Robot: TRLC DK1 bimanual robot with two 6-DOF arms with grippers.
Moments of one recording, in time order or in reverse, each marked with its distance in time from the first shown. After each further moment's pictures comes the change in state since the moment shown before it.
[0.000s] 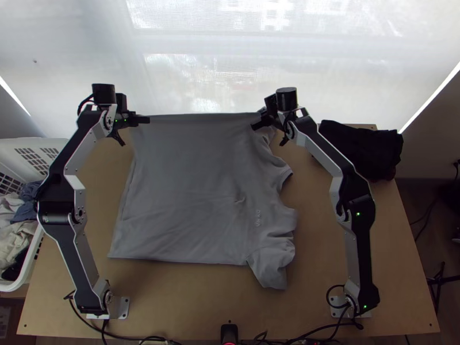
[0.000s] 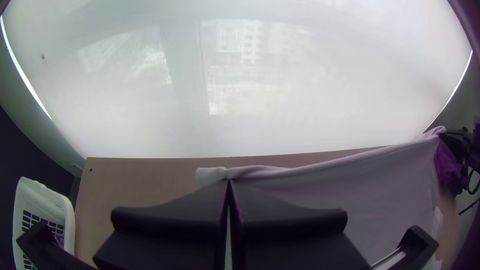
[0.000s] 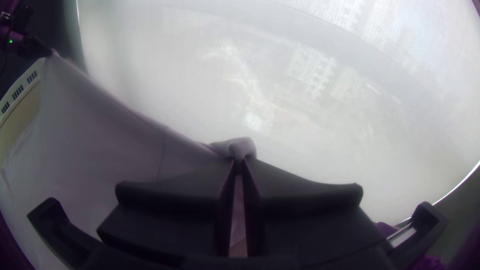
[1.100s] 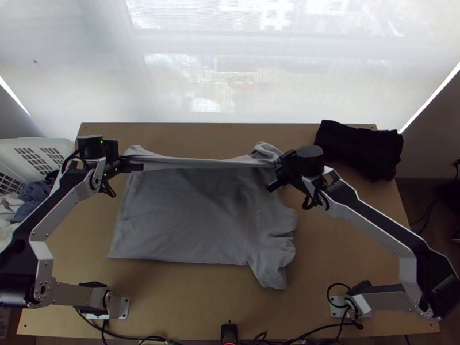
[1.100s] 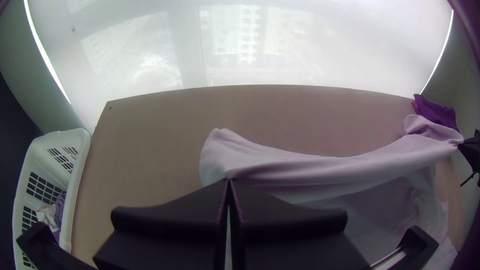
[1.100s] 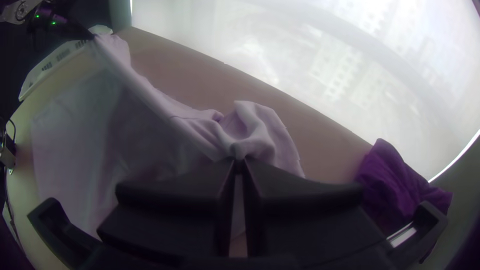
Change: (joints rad) left arm 0.000 -0.608 -0.872 0.272 0.007 0.028; right arm 0.138 -0.831 -1.074 0.189 -0.001 0.024
